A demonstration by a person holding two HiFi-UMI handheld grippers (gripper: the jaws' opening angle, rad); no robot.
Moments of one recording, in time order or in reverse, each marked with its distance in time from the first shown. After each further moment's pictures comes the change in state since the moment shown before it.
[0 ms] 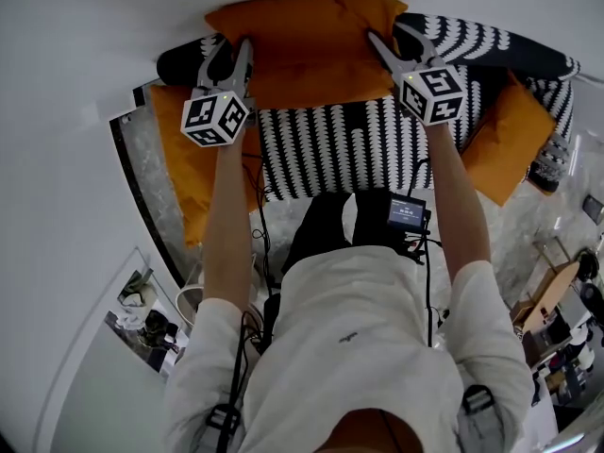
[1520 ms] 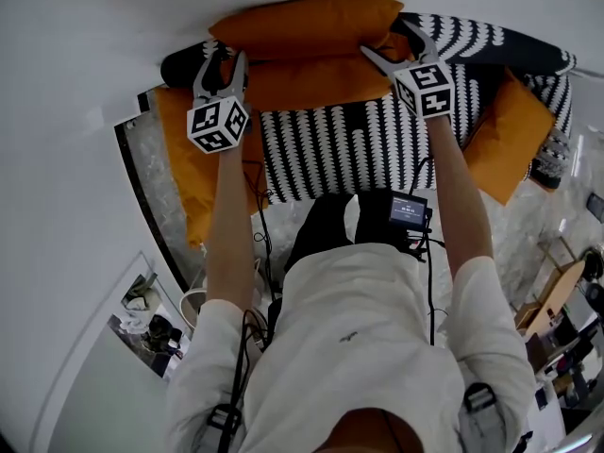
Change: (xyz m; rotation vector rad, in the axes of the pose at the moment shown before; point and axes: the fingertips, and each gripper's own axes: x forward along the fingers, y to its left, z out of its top) left arm -0.024 0.019 -0.020 0.073 0.069 0.139; right arm -0.005 -0.013 -0.028 -0.130 0.116 -0.056
